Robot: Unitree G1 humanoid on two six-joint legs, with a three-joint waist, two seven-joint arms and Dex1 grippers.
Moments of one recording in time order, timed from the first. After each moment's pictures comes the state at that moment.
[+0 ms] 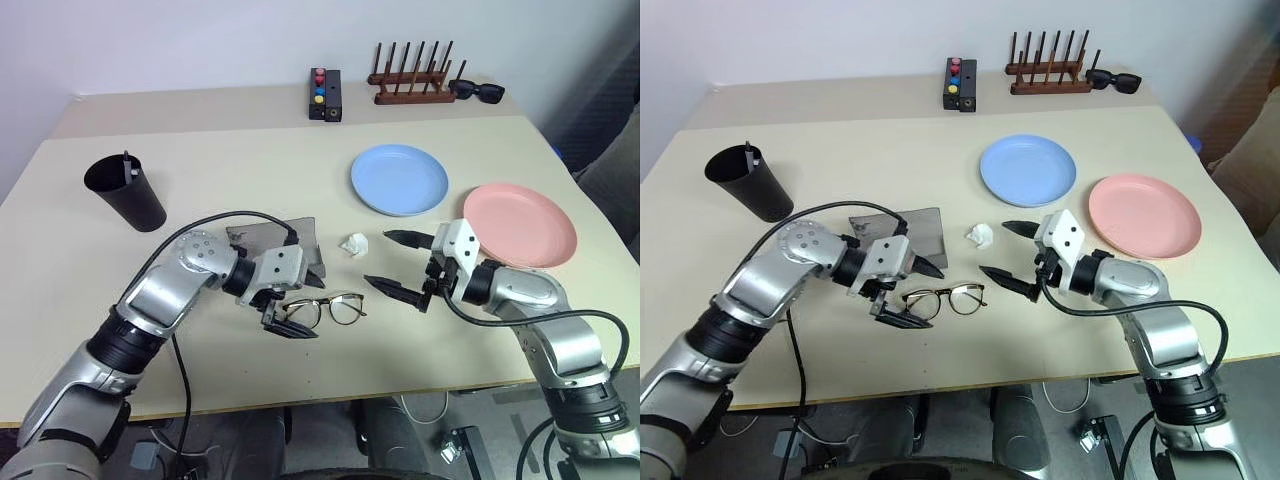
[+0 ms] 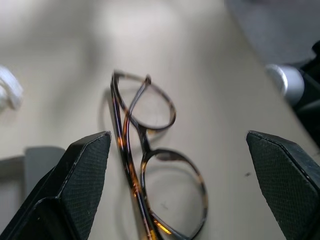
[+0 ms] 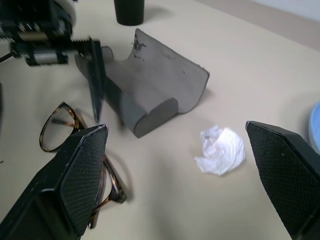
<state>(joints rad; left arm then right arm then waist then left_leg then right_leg) -0.59 0.65 -0.44 -0.08 -0.19 0.38 -1.34 -0.19 -0.60 0.00 -0.30 0.39 0.35 0.87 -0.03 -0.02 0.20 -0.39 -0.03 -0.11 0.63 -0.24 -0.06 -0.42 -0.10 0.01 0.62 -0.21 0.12</state>
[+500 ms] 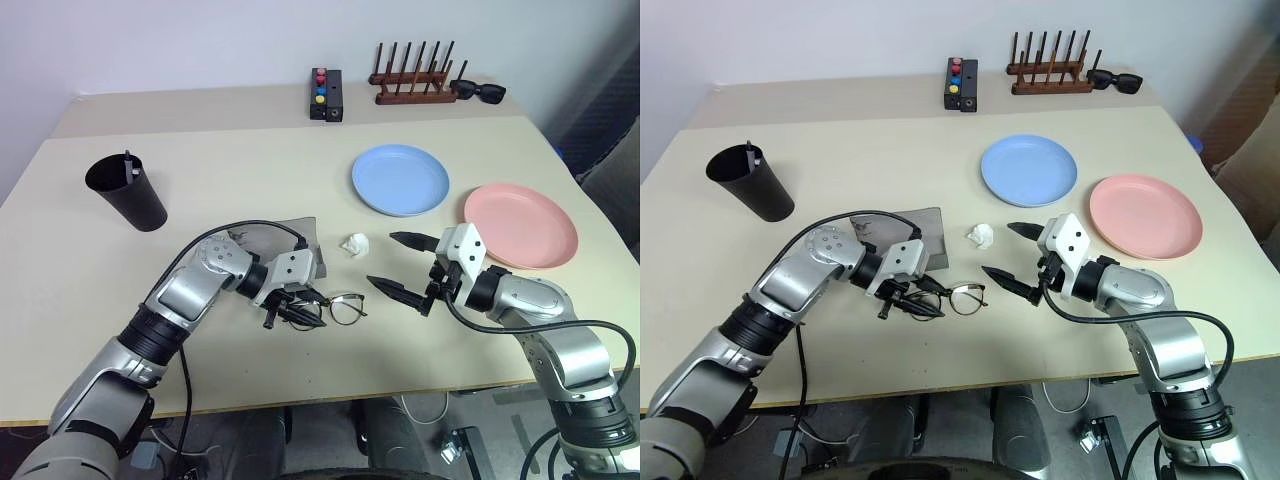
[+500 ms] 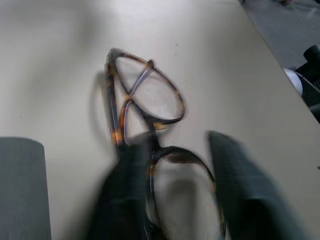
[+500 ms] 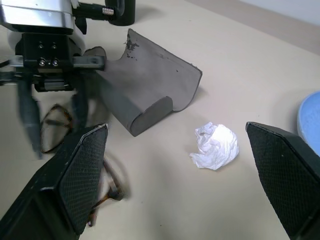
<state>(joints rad) -0.61 0.57 -0.45 0.06 -0.19 0.35 -1.38 -0.16 -0.60 -0.01 -0.35 0.40 0.37 0.83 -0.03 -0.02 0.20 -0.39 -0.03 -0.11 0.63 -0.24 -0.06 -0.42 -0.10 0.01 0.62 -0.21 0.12</state>
